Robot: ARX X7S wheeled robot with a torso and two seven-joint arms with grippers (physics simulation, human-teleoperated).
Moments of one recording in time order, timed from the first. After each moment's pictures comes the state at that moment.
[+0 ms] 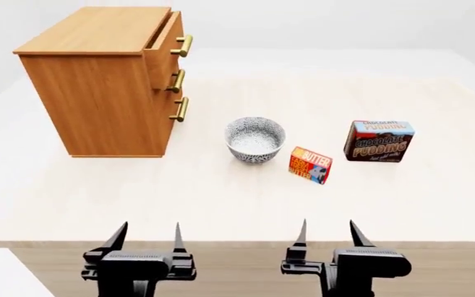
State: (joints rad) left arm 0.05 -0.12 0.13 0.10 -0.11 0.01 -0.13; right arm -0.01 0.10 -0.14 -0.03 0.04 -0.03 0.22
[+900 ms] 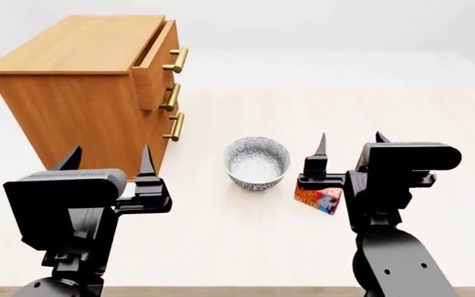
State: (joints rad) left arm -0.23 -0.22 0.01 0.87 -0.38 -0.87 -0.32; right arm 0.39 0.18 -0.09 -0.48 0.14 0.71 0.21
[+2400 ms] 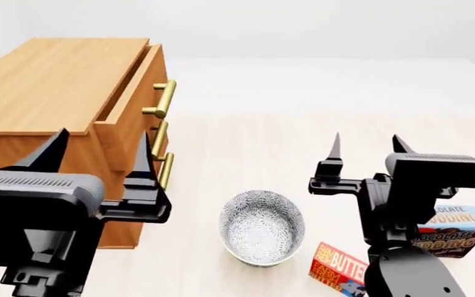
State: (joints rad) left arm -0.38 -0.62 0.15 1.02 -0.98 -0.75 -0.84; right arm 0.31 0.21 -0.05 -0.59 0.20 0.67 0.25
